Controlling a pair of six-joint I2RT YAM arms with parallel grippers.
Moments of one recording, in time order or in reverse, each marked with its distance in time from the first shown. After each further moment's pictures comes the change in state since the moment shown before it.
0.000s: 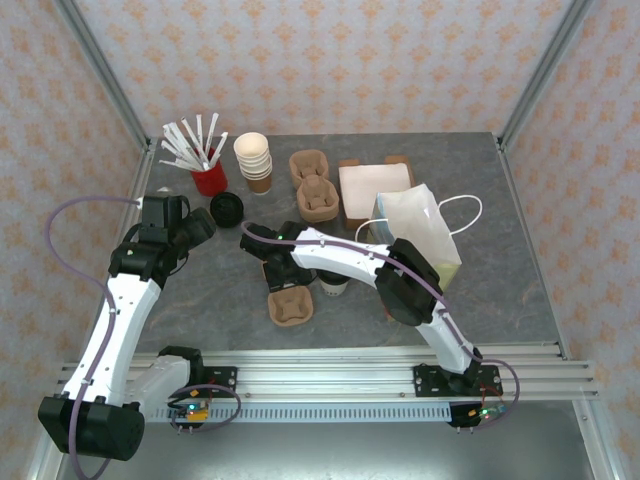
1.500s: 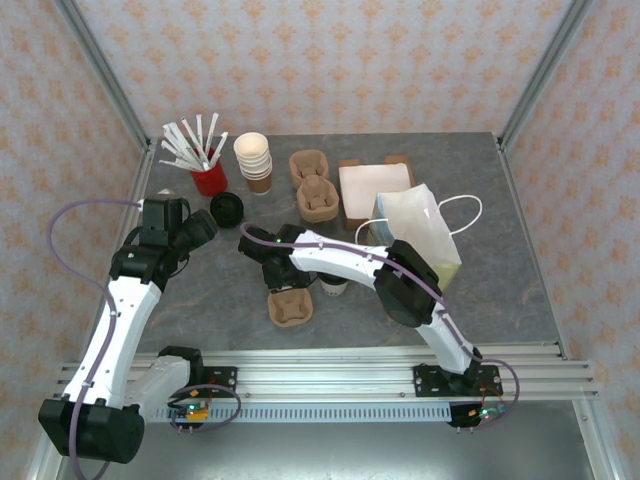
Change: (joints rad) left arm 0.000 -0.018 -0.027 0.021 0.015 0.000; right arm 0.014 0.002 -0.006 0.009 0.012 0.050
